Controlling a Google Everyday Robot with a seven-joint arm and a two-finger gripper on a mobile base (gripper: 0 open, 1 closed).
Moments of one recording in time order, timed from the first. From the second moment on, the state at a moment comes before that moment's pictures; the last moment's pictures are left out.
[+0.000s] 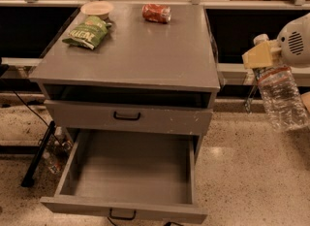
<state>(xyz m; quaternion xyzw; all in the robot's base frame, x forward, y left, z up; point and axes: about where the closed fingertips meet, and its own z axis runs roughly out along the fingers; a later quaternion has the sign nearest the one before) 0.513 -0.235 0.968 -0.15 0.91 0.07 0.38</state>
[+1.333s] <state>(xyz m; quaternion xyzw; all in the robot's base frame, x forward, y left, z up) 0.510 -0.102 0.888 -0.22 0.89 0.18 0.35</state>
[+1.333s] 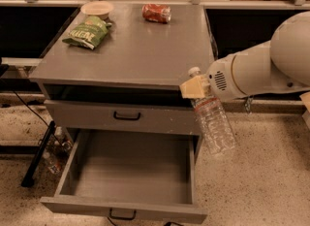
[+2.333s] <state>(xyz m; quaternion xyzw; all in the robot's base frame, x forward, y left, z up) 0.516 -0.075 0.780 -0.22 0.91 0.21 0.29</state>
